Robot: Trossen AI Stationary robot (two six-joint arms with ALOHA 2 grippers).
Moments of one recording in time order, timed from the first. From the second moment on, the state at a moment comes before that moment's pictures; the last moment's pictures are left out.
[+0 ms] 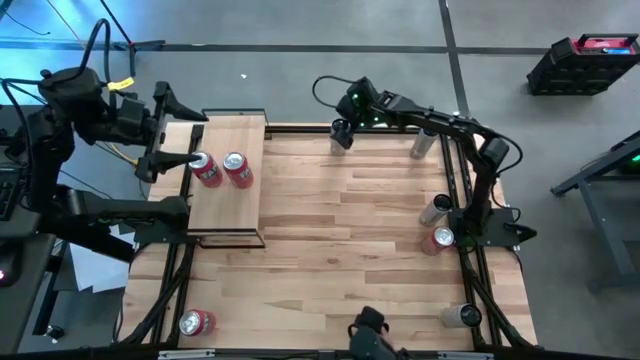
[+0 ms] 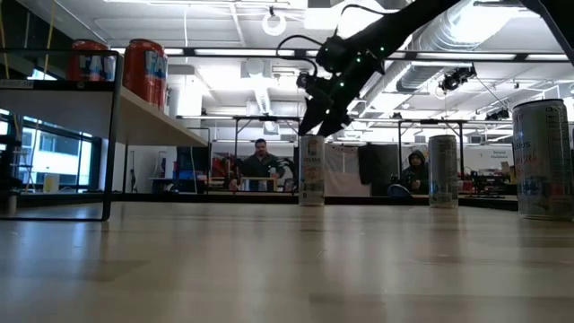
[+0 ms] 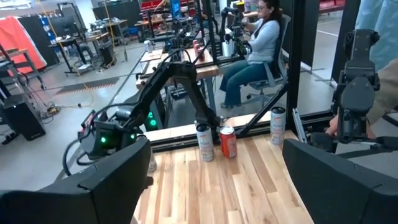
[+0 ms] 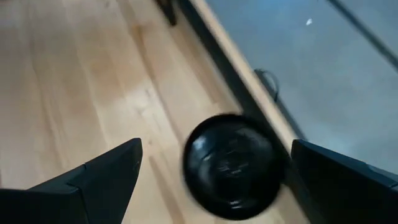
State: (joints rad) left arm 0.48 0.95 1.81 -1.03 0.49 0.26; right arm -0.64 1.88 1.54 -0.50 -0.17 -0.14
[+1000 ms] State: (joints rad) left arm 0.48 0.88 1.81 -1.03 0.49 0.26; right arm -0.64 1.90 1.54 -0.50 -0.08 -0.05
